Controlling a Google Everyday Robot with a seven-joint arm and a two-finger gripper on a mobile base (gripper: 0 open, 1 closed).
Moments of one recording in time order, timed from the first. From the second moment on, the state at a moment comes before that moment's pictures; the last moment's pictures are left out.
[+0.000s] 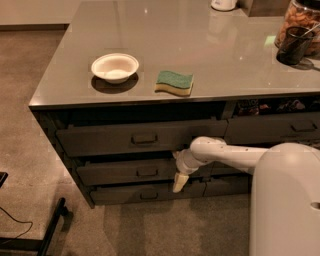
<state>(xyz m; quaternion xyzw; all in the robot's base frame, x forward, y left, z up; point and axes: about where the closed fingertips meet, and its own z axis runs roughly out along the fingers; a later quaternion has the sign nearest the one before) 0.654 -0.079 0.415 -0.71 0.66 0.06 0.25</state>
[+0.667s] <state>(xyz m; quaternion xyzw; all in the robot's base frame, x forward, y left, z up) 0.660 -0.077 0.400 -0.71 0.66 0.08 0.23</state>
